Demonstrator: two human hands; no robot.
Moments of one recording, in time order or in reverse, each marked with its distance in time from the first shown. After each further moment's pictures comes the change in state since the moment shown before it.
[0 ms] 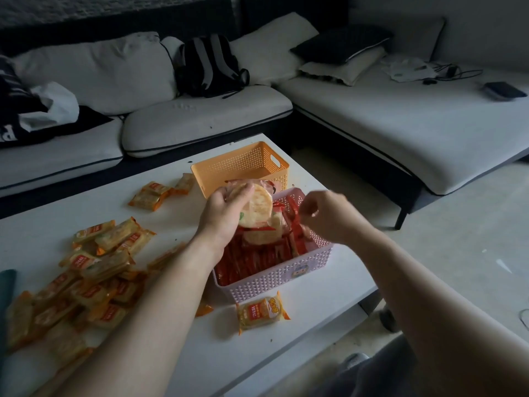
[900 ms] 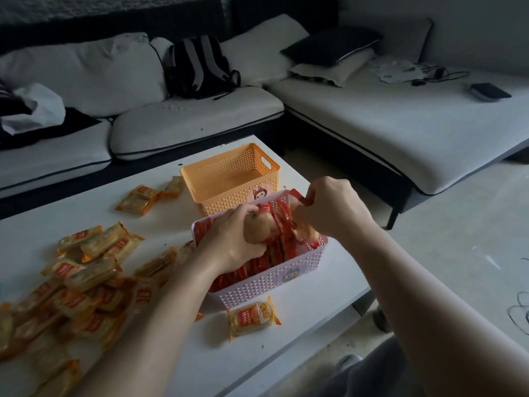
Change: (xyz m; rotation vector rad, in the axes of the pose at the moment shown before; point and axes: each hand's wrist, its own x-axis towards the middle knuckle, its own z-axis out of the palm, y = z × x) left_hand -0.005 -0.017 0.008 0.839 -0.286 0.185; right_hand -0.009 -0.016 -0.028 -0.076 0.110 0.143
